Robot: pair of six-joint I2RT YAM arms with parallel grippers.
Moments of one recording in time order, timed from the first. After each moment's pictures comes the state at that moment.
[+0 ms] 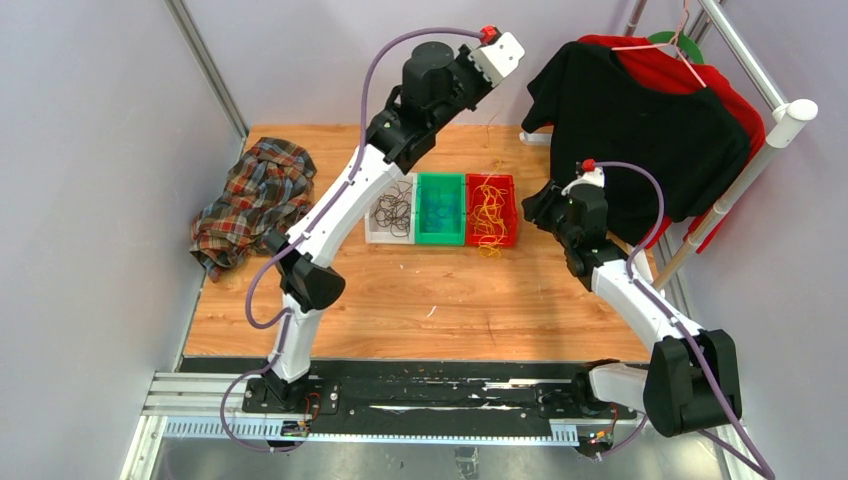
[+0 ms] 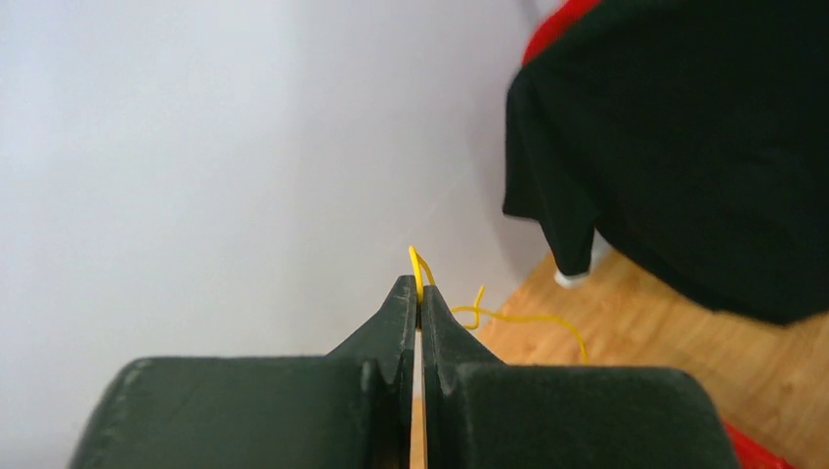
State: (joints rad) left arm -0.74 2.11 2.51 -0.37 -0.07 0.54; right arm 0.21 1.21 0.72 0.14 0.01 0.51
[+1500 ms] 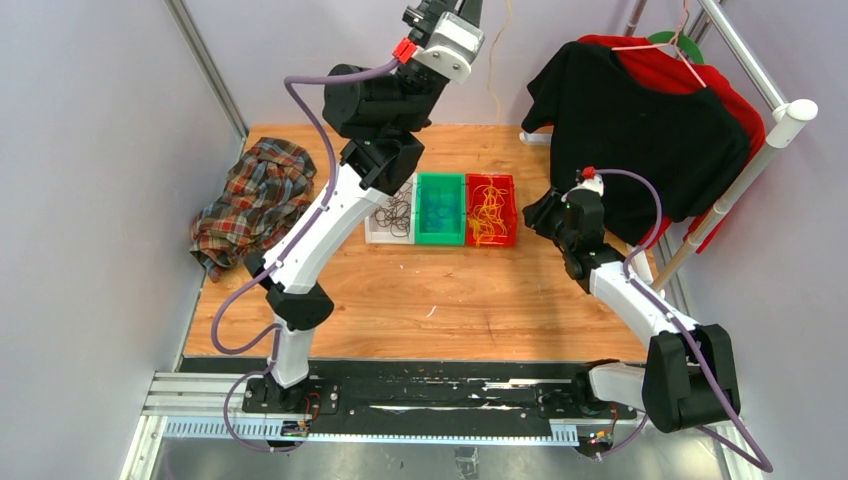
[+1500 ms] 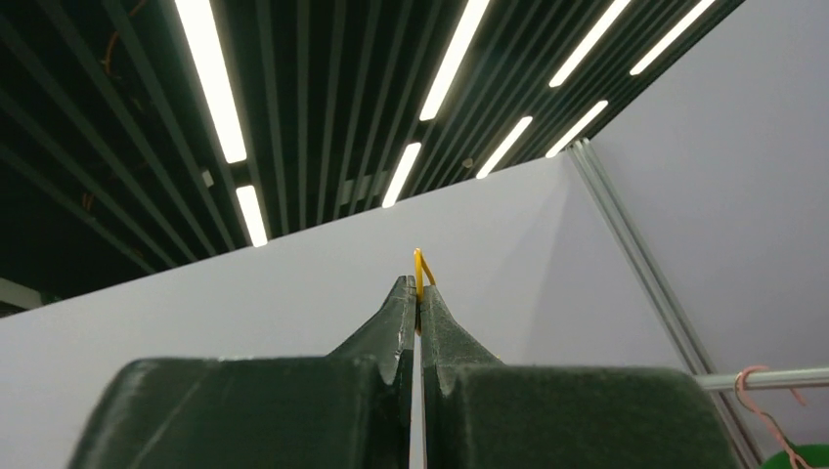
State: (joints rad) left arm -0.88 1.97 2.55 0.41 0.05 0.70; right arm 0.21 1.22 0.68 0.14 0.03 0.56
